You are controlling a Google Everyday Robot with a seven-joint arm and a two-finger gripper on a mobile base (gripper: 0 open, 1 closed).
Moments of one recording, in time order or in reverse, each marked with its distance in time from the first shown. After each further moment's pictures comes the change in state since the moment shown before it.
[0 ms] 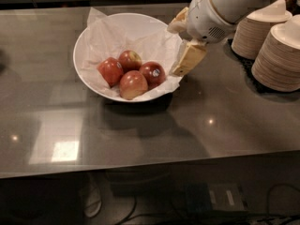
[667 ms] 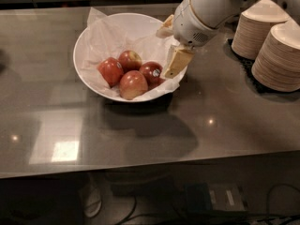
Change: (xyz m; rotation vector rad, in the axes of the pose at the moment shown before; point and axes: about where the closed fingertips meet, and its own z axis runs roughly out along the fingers) arm -0.004 -0.009 0.037 -0.042 0.007 -0.062
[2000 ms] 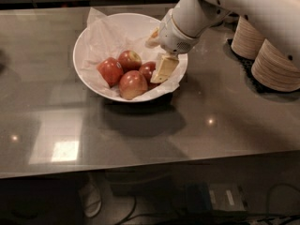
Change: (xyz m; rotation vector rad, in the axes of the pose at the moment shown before) arm 0.000 -0.010 0.052 -0.047 0.006 -0.048
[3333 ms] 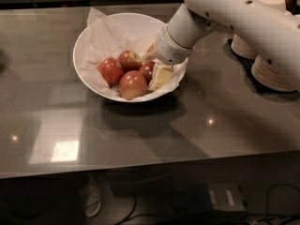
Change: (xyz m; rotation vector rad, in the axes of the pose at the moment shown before) arm 0.006 0.012 0.041 -0.106 -0.040 0.019
